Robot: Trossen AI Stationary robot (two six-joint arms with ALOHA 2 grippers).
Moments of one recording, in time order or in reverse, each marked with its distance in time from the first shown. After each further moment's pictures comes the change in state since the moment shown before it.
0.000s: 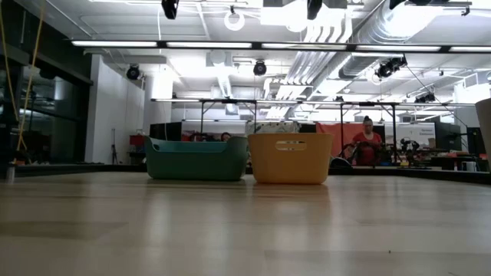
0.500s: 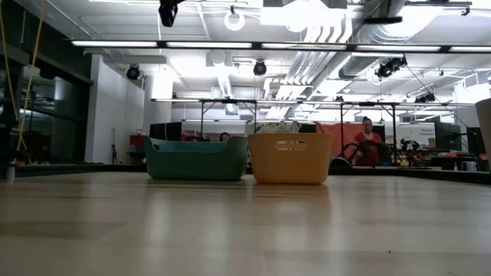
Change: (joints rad) left arm 0.000 0.000 0.000 -0.057 0.002 -0.132; right arm 0.284 0.000 0.002 -0.437 -0.346 0.843
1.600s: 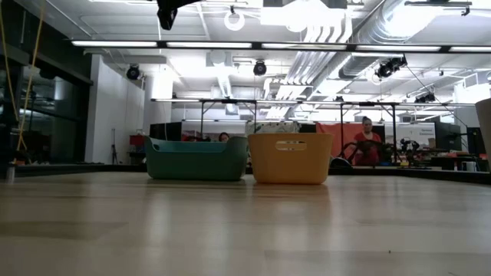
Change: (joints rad) left arm 0.000 0.000 0.000 -0.057 -0.001 0.055; right arm 0.624 0.001 -0.003 -0.847 0.312 1.136
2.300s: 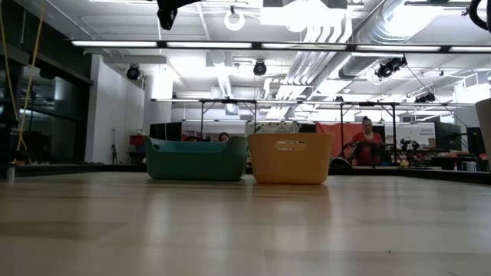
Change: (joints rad) left arm 0.000 0.000 0.000 0.000 0.000 -0.002; right arm -0.046 0.000 -0.140 0.059 -0.018 -0.003
